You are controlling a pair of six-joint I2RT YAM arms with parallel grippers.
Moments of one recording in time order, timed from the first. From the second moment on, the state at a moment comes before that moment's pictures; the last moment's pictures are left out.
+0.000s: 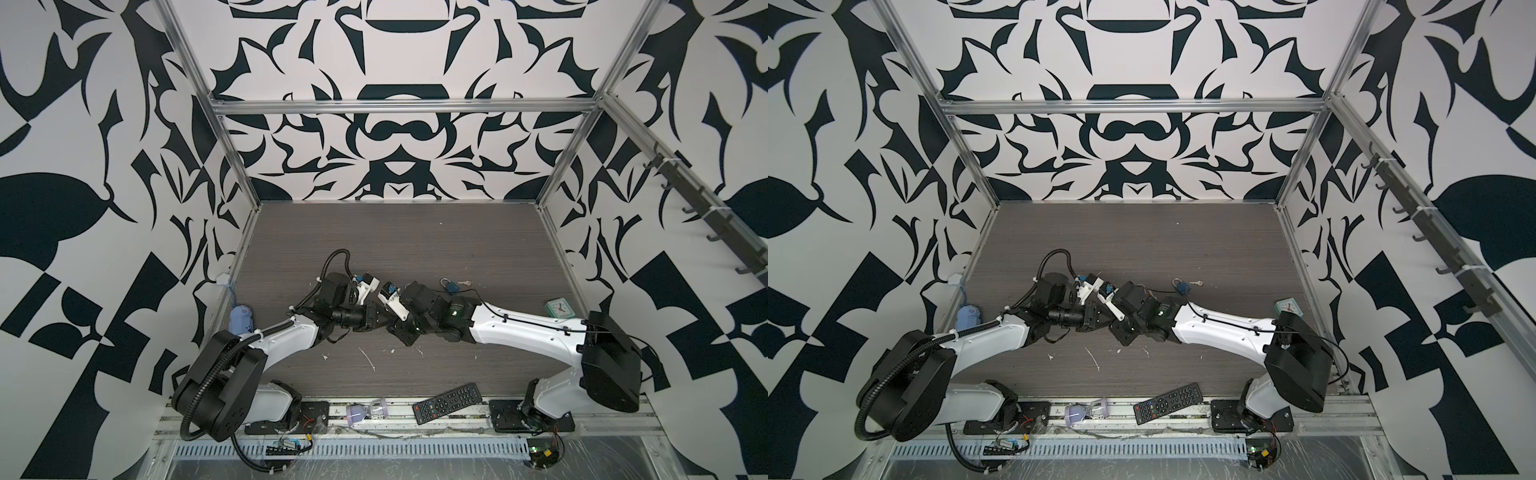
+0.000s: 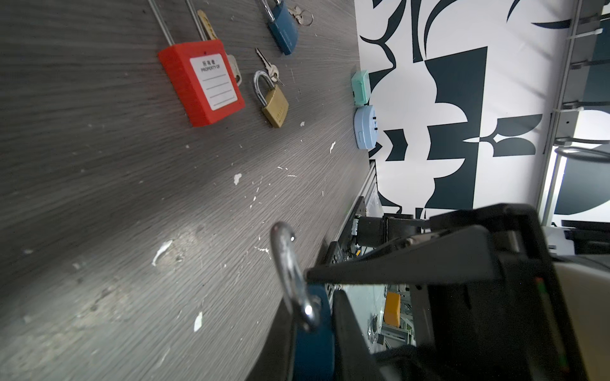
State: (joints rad) left arm -0.53 1.34 0.50 0.20 0.89 -0.79; right arm 1.03 1.50 1.00 -0.39 -0.04 0.23
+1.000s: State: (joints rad) left arm -0.53 0.91 0.40 0.23 0.49 -0.95; right arm 0.72 1.28 0.76 0.07 -0.30 0.83
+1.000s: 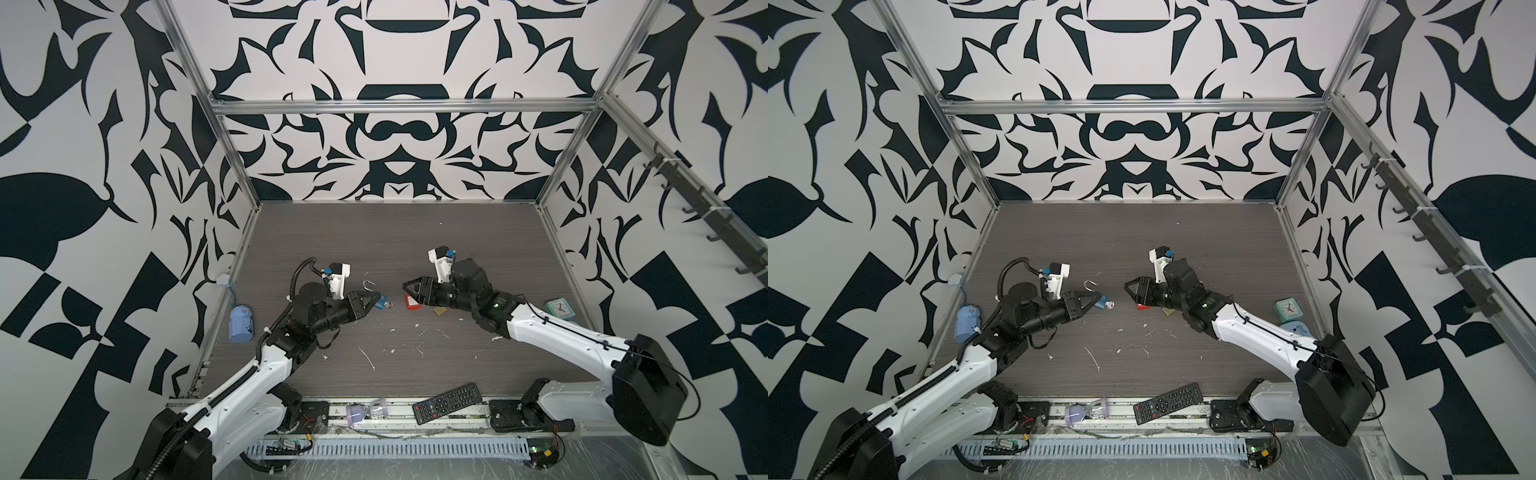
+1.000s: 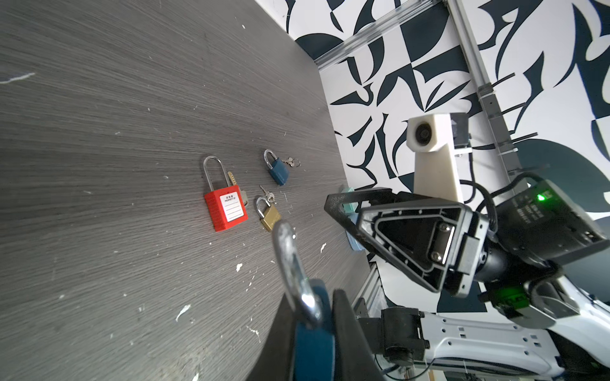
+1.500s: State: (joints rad) left arm -0.51 1.06 0.28 0.58 0.49 -1.15; right arm 0.71 1.35 0.65 0.49 -0.44 1.10
